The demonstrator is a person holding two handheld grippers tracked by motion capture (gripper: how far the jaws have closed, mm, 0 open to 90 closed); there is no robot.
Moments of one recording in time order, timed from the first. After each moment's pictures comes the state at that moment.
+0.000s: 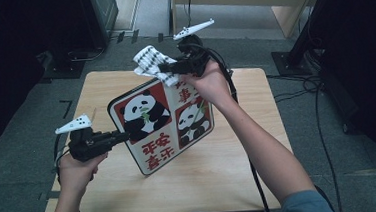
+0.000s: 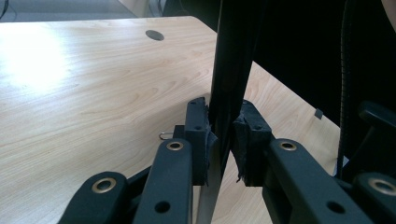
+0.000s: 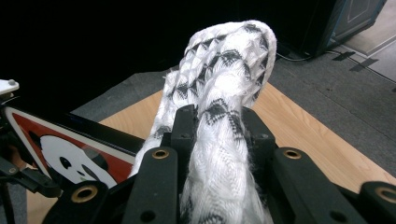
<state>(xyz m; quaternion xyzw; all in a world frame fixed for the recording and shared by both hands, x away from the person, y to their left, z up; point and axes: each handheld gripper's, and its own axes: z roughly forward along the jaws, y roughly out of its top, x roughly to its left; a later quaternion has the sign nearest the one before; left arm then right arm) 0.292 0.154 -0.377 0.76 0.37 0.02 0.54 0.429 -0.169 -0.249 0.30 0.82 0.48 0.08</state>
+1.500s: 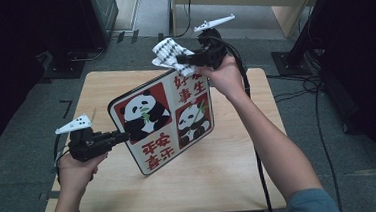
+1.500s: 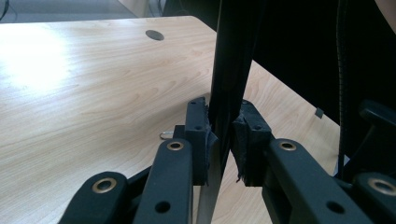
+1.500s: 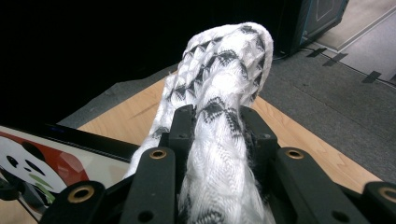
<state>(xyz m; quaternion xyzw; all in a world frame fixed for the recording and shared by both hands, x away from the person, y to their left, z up) 0.292 0.154 -0.377 0.76 0.37 0.03 0.54 0.449 -0.213 -0.252 0.34 0.80 0.48 0.10</state>
